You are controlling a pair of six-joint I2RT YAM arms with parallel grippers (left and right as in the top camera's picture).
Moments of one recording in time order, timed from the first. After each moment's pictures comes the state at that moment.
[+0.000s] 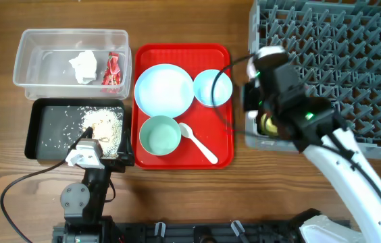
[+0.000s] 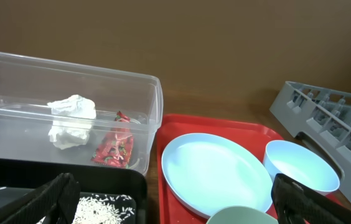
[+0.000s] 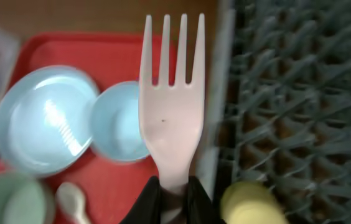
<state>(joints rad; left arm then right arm) 0.00 0.01 0.01 -0.06 0.13 -0.20 0.43 1.32 1.23 -0.76 0.22 0.32</state>
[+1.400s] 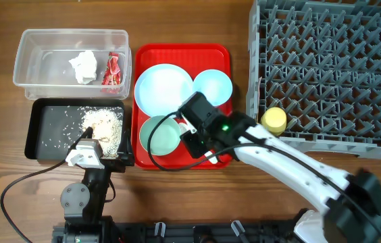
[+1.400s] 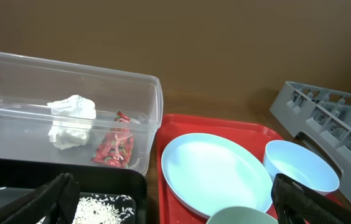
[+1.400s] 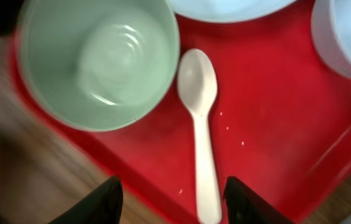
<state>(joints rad) 0.00 0.01 0.01 -0.06 0.13 -0.20 0.81 1.62 1.11 -0.70 -0.03 0.19</state>
